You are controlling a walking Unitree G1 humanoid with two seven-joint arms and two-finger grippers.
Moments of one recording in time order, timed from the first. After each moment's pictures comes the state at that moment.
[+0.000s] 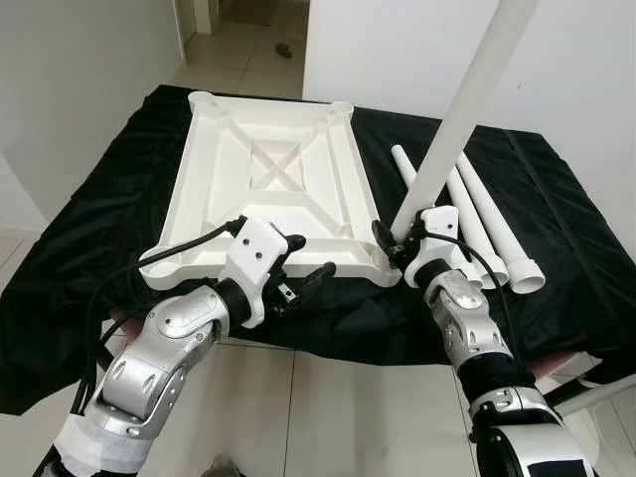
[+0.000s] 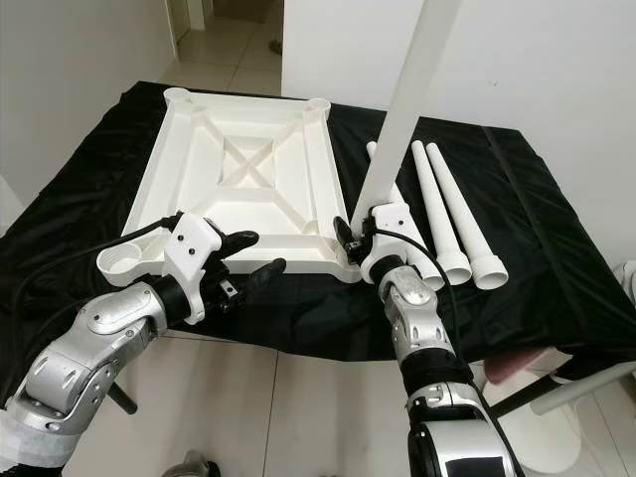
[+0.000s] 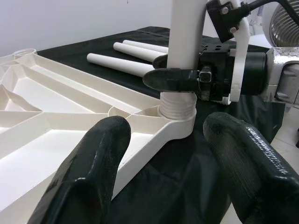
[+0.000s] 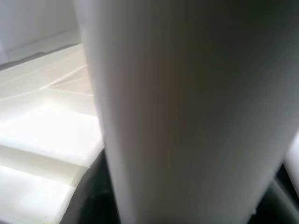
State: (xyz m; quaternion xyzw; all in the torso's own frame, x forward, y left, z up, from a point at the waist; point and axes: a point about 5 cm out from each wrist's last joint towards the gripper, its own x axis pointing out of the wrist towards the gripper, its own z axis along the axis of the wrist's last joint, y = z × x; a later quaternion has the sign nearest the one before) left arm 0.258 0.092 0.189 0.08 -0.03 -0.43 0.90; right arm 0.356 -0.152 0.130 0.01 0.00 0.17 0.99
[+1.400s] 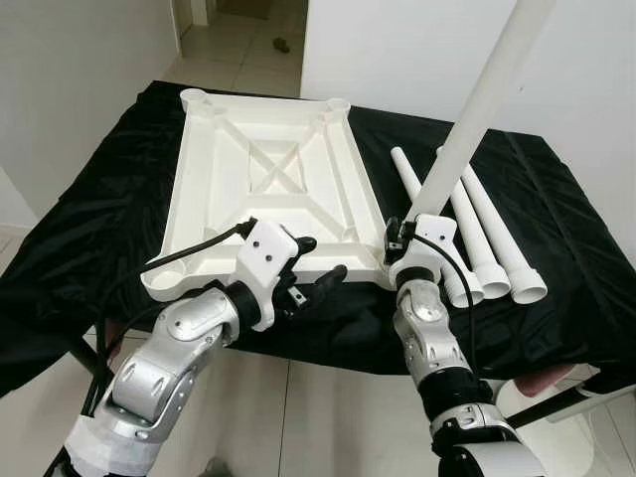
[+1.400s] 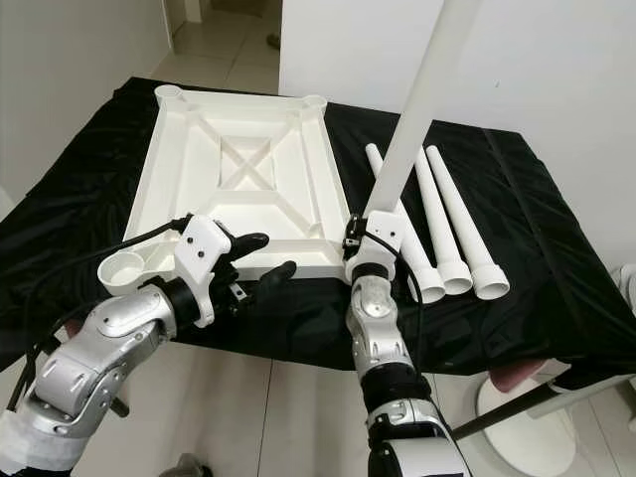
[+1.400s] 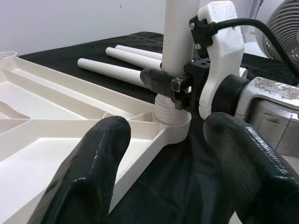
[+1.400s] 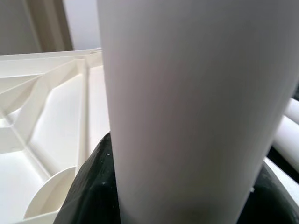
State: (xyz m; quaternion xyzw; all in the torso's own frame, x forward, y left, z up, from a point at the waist) left arm 0.254 0.081 0.190 0.07 -0.03 -0.44 0.89; right arm 0.345 -0.129 0.126 0.04 -0.05 -0.09 0.99
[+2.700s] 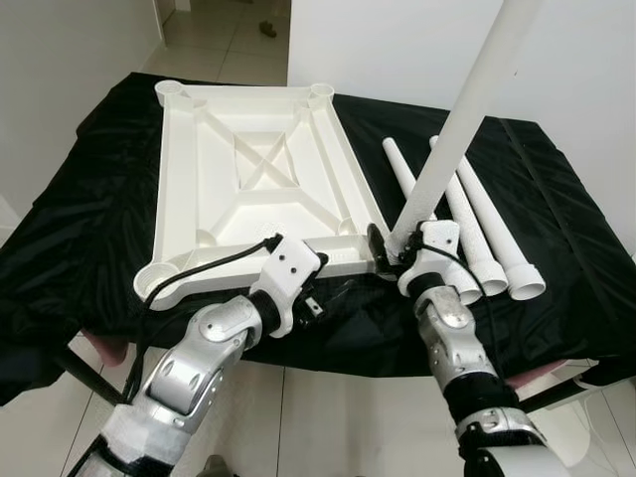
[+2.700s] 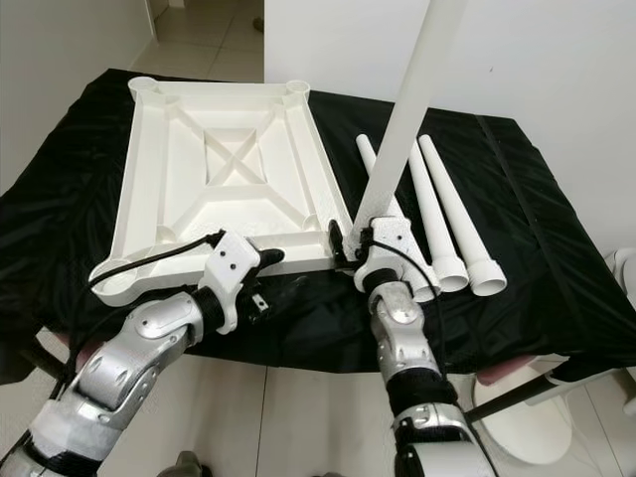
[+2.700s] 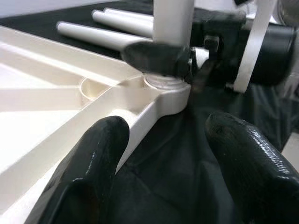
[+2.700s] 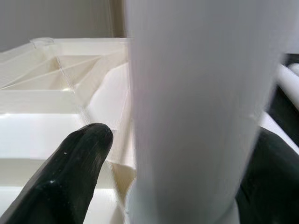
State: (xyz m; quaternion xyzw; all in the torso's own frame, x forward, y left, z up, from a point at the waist) left arm 0.272 0.056 0.155 0.08 0.01 -0.45 0.89; right arm 0.341 -0.149 0.131 0.02 -0.09 0.13 0.99
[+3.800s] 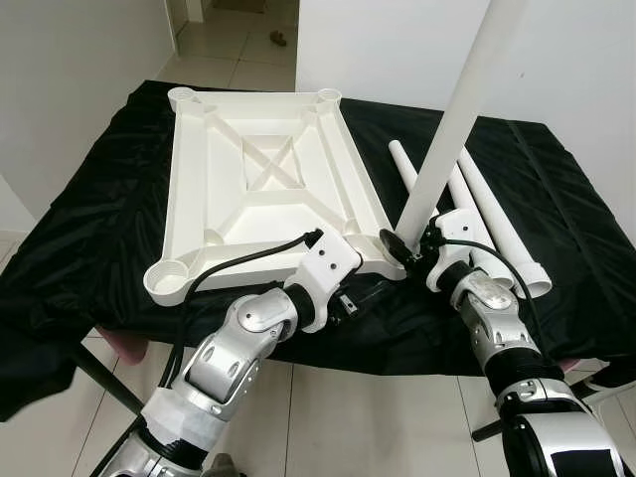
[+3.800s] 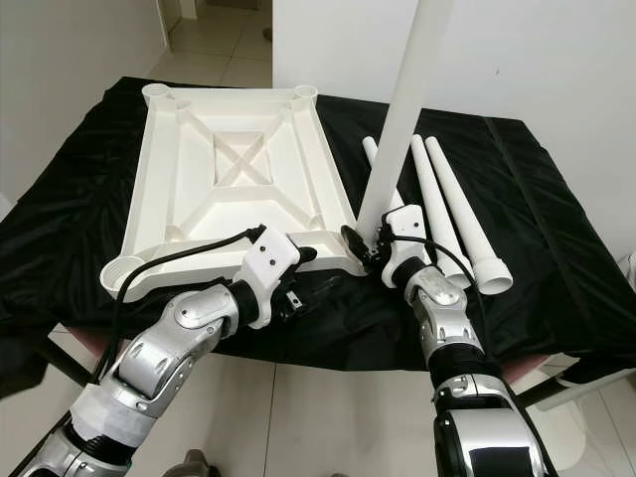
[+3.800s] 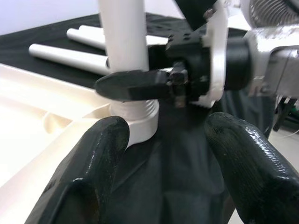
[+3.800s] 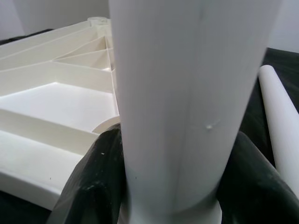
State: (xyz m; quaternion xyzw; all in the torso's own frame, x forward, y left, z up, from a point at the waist) left arm 0.270 0.022 0.171 0.08 -0.01 -0.48 0.87; right arm 0.352 -0.174 0.134 -0.05 -0.04 0.25 0.97
